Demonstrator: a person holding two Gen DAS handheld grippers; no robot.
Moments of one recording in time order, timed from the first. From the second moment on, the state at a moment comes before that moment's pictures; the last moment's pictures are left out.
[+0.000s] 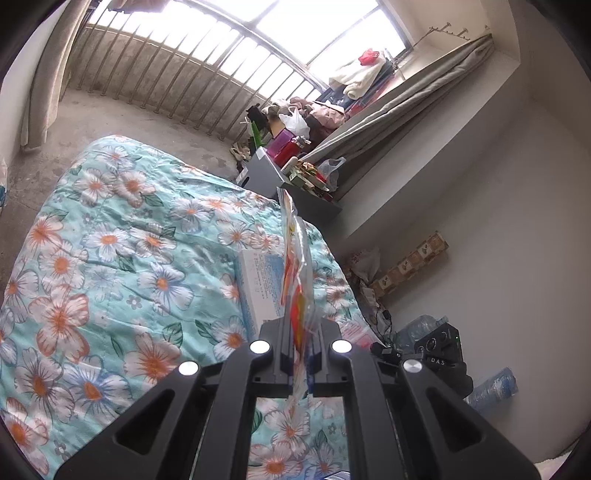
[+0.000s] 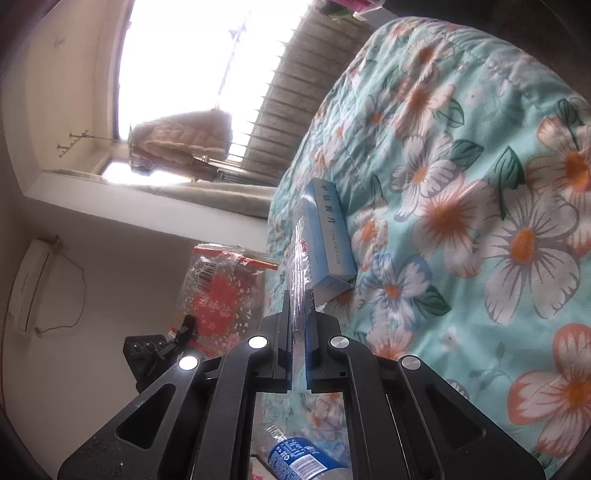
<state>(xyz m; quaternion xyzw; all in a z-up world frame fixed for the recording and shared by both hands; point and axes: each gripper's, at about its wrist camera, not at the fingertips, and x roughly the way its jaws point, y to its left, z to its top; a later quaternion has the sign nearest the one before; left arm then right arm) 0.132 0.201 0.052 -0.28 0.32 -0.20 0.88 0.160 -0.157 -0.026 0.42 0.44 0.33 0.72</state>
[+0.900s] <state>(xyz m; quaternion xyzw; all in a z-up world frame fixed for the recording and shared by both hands) 0.155 0.023 0.122 -0.14 0.32 -0.36 0.87 0.093 -0.307 -0.012 0.52 0.29 0.27 0.76</state>
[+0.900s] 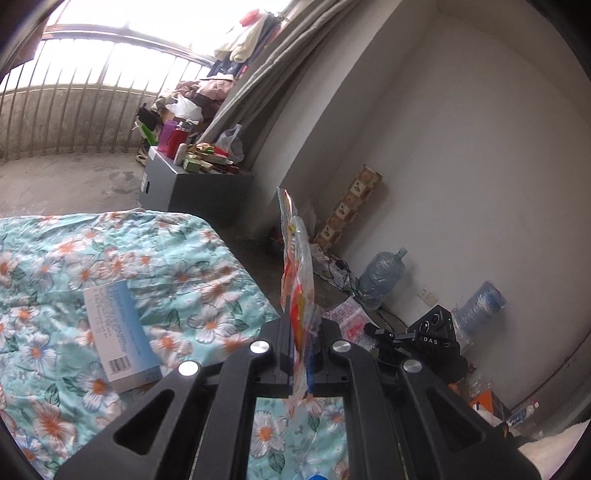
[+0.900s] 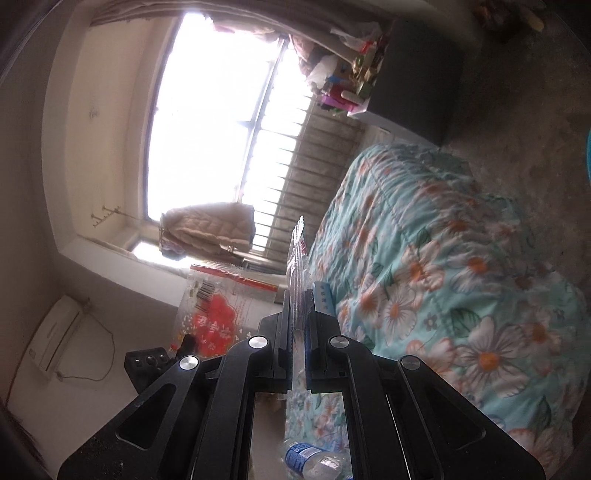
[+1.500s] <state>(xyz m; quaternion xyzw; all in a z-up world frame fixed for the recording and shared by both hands) 0.195 -0.242 0.092 0.04 0.40 -0.49 0.78 0.019 -0.466 -0.046 0.57 0.21 0.08 0.79</state>
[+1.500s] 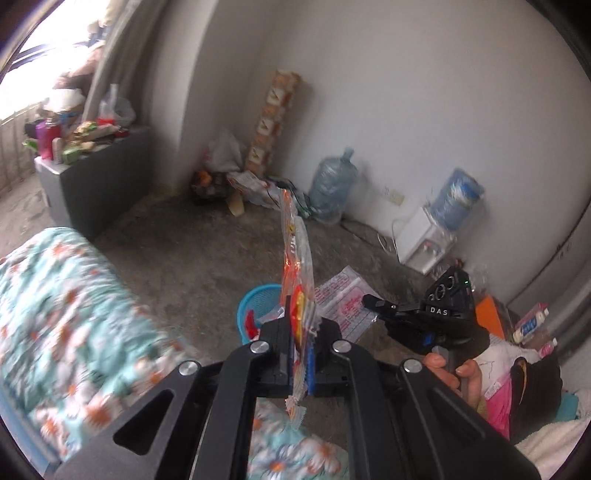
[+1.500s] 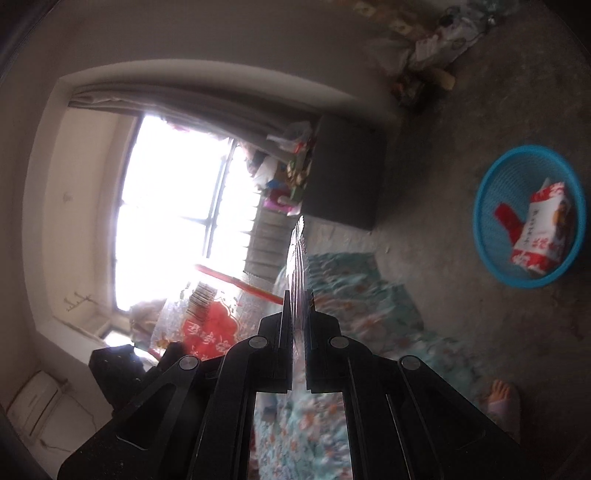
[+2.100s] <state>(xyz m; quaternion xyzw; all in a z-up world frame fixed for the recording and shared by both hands) 0.247 -0.460 -0.098 0.15 0.49 -0.46 0.72 0.048 -0.566 -0.188 0.60 0.28 -0.16 0.74</state>
